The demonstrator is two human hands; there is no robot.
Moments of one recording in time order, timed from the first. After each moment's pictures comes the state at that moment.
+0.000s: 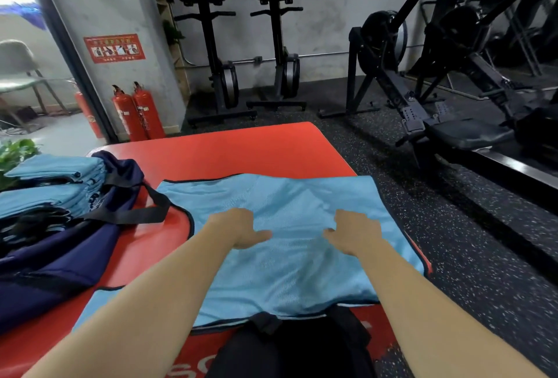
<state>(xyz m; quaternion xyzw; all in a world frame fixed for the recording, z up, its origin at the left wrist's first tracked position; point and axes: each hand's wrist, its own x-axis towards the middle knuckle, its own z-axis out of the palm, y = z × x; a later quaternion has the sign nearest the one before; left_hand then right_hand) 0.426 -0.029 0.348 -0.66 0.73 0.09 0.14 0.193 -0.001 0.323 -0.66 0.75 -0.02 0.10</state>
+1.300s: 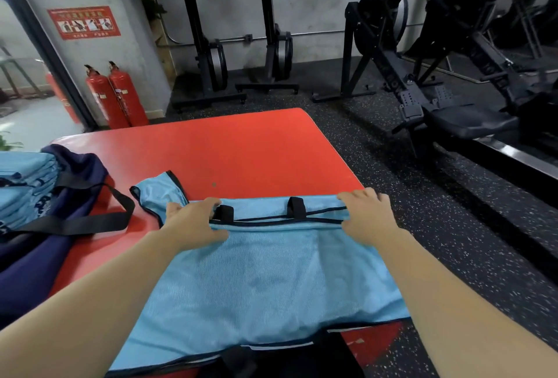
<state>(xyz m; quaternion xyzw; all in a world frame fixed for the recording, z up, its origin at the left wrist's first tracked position) 0.468 -0.093 0.303 -0.66 0.74 0.07 -0.02 0.130 -0.070 0.300 -0.72 0.70 0.00 -0.02</state>
